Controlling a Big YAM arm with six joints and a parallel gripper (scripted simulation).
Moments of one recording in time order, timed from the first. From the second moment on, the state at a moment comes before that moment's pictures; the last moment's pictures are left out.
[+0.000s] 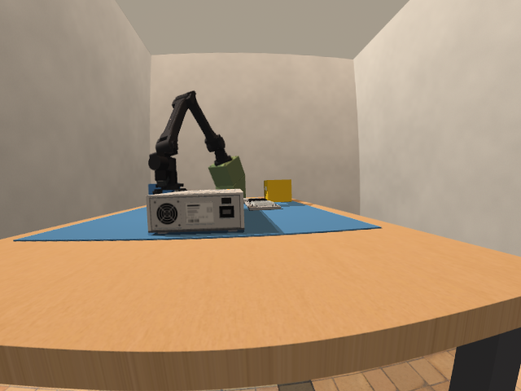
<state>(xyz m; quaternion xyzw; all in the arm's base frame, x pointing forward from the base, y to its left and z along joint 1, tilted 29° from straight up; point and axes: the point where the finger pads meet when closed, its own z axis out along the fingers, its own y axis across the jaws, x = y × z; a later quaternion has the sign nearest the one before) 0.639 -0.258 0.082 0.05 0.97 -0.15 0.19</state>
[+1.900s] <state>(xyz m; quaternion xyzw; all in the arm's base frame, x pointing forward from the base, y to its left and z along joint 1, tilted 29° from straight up) 0.628 -0.245 0.130 0.05 0.97 -0.16 0.20</state>
